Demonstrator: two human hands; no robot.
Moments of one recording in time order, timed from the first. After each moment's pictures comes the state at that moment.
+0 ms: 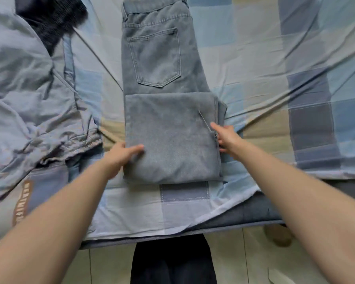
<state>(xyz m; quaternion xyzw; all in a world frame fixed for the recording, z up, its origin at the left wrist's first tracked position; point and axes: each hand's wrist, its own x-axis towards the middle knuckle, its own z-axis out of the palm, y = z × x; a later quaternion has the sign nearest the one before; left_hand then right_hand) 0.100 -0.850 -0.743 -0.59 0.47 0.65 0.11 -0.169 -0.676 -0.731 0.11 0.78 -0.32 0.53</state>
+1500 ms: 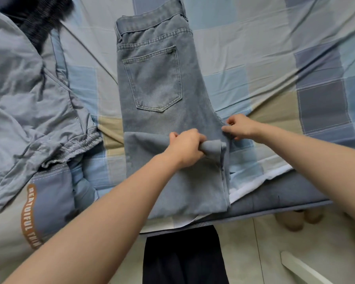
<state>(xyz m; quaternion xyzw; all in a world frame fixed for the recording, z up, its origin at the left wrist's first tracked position) -0.026 -0.761 -0.691 -0.22 0.87 0.37 0.25 -0.201 -0.656 -0.729 -0.17 0.82 -0.11 0.53</state>
